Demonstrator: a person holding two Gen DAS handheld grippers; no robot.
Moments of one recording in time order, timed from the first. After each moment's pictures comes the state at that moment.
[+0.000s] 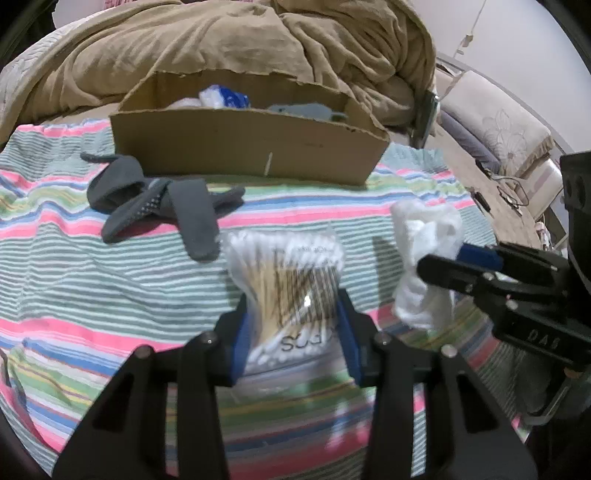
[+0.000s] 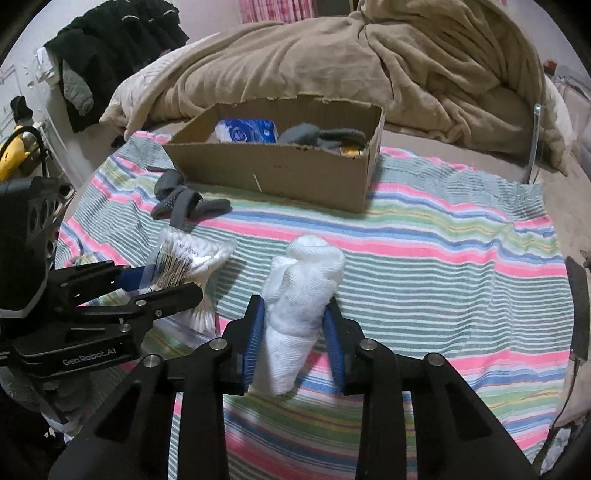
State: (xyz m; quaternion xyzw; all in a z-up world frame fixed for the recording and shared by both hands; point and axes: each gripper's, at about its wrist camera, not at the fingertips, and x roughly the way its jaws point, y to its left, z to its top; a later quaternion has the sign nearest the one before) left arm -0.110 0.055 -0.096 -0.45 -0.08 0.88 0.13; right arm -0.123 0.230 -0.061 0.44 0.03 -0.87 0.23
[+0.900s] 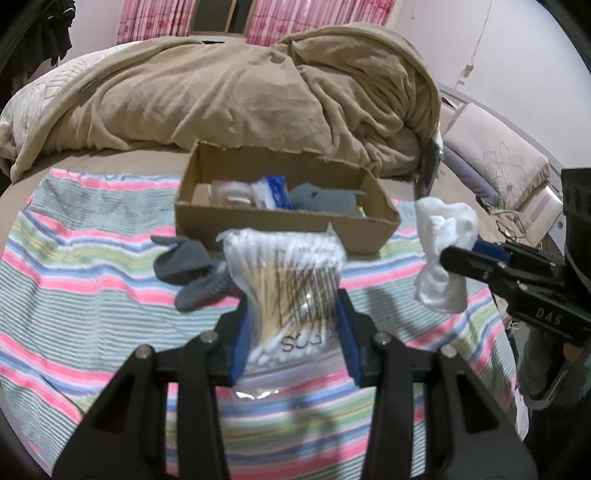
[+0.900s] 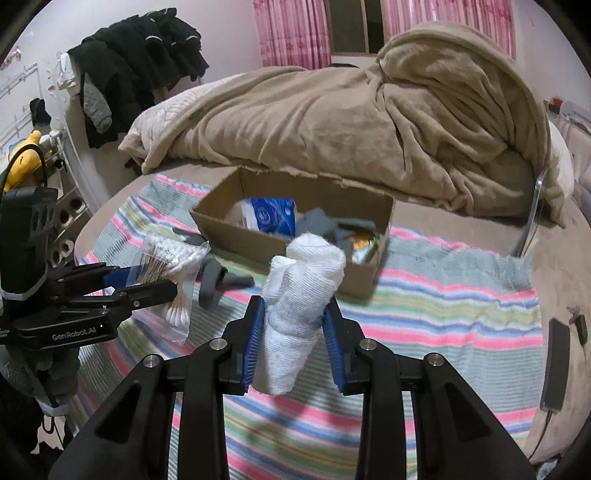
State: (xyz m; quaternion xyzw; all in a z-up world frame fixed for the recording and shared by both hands) left arm -0.118 0.001 -0.031 -0.39 -0.09 0.91 0.11; right arm -0.140 0.214 0.007 0.37 0.05 -0.89 0.26
